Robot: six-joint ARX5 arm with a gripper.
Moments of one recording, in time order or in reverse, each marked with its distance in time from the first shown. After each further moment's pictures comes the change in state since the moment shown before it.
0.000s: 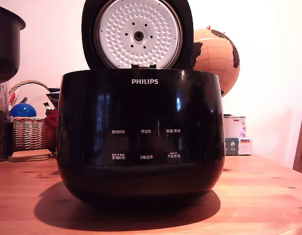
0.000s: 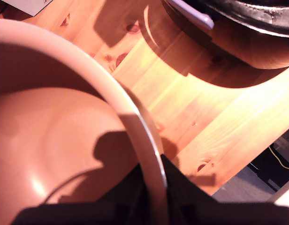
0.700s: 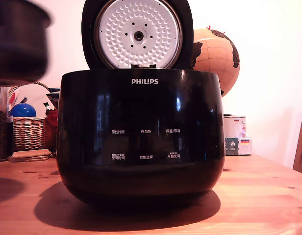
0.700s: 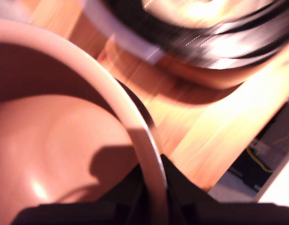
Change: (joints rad) arm -0.174 0.000 0.000 0.029 0.108 -0.002
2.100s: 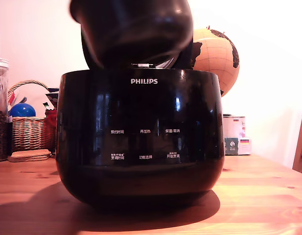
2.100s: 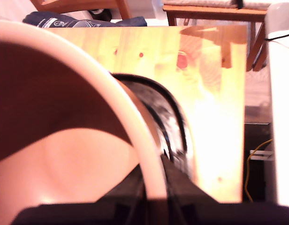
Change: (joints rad) arm -0.318 0.203 0.141 0.311 0.197 0.068
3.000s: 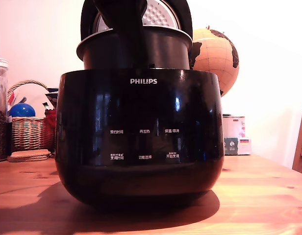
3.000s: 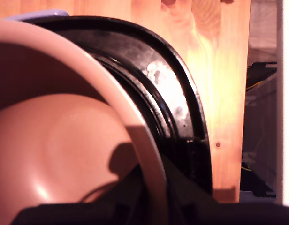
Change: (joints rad) arm 0.001 0.212 0.050 -0.148 -0.074 0.068
